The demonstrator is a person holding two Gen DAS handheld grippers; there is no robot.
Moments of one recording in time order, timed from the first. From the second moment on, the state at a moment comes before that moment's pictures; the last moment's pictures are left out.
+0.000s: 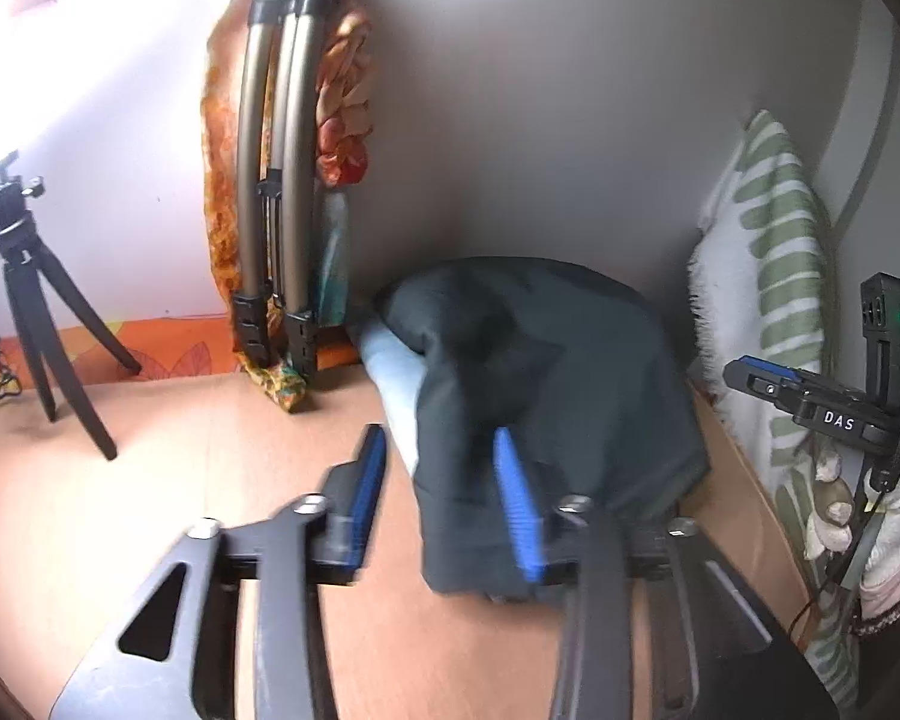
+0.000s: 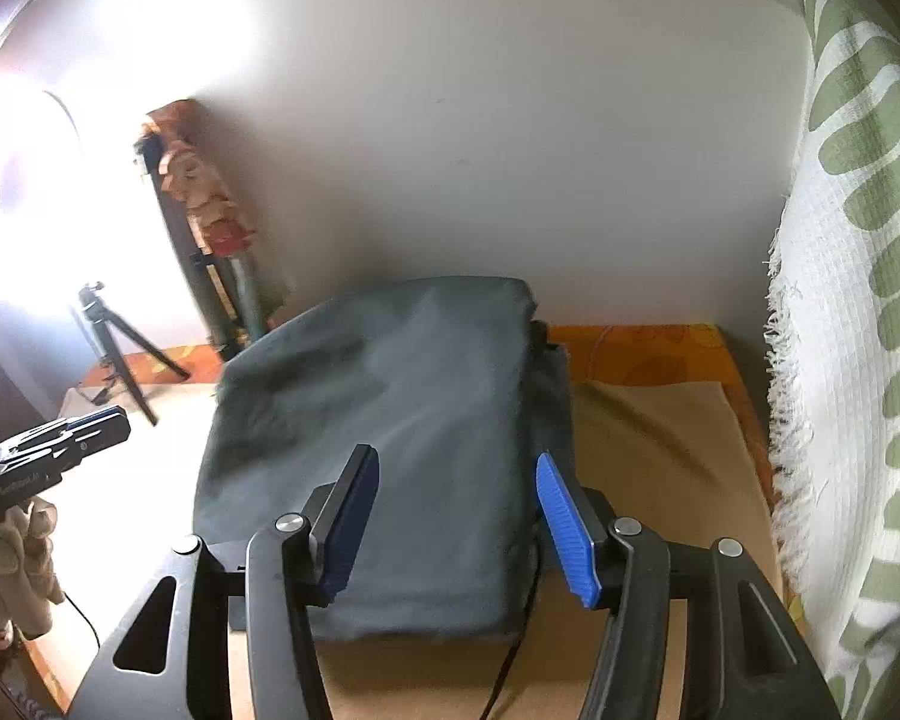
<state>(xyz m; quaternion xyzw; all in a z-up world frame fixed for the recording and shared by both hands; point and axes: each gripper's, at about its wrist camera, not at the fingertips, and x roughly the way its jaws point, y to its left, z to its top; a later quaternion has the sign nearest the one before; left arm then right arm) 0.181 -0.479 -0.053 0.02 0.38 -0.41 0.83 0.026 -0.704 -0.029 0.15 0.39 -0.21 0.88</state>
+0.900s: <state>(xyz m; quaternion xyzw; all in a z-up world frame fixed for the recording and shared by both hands) 0.037 -0.409 -0.008 0.02 0.31 -0.45 0.84 -0.074 -0.553 0.014 0.09 0.32 -0.24 0.91</state>
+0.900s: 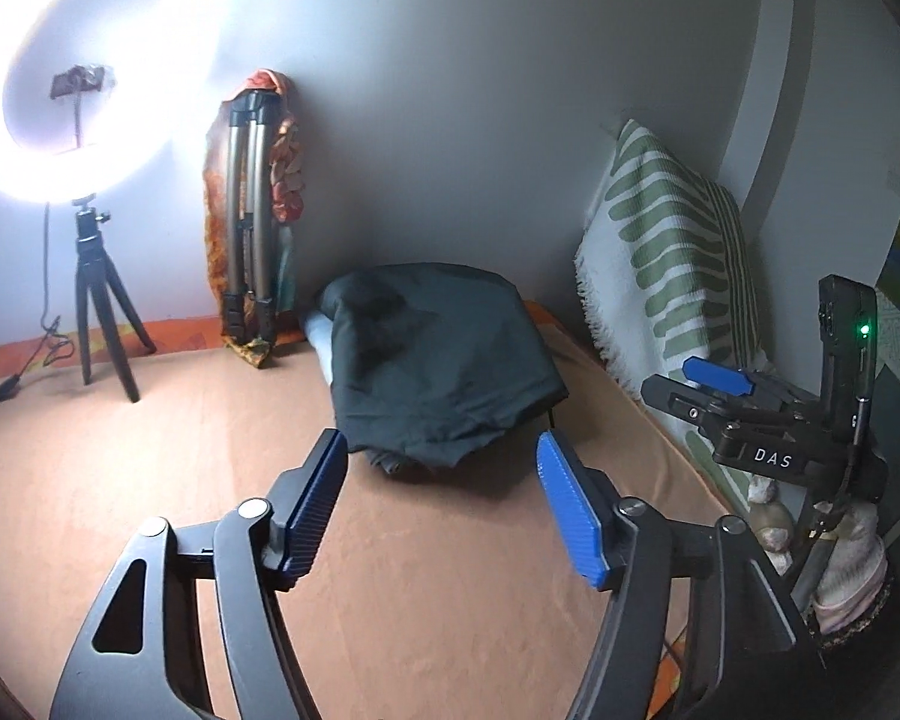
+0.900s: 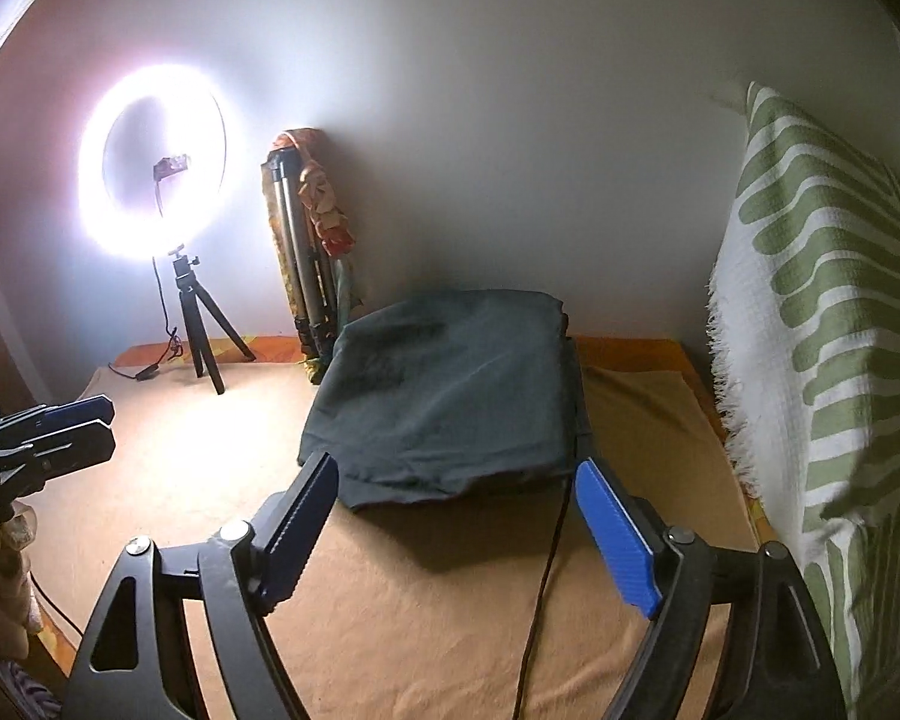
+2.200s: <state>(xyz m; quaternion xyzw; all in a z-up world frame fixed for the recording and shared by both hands) -0.002 -0.350 -0.047 0.05 0.32 -0.39 0.86 -0.098 -0.493 -0.027 0.10 0.29 -0.29 0.91</state>
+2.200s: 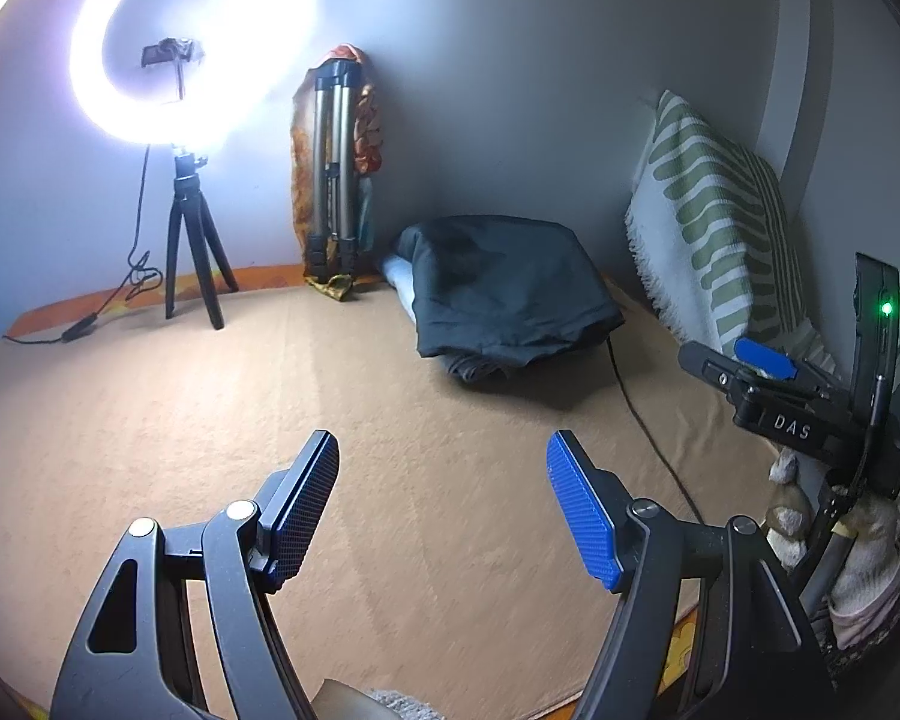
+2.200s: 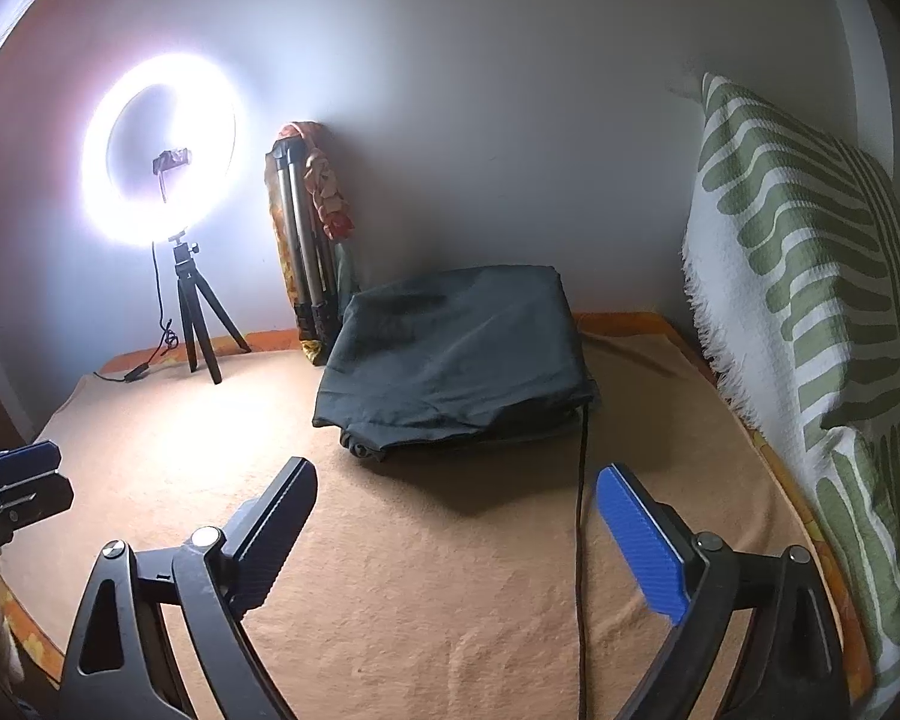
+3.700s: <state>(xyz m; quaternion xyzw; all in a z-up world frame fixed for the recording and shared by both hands) -0.010 -0.345 -0.050 0.05 0.32 -0.38 0.87 -0.094 -0.484 -0.031 0.08 0.29 -0.29 0.91</state>
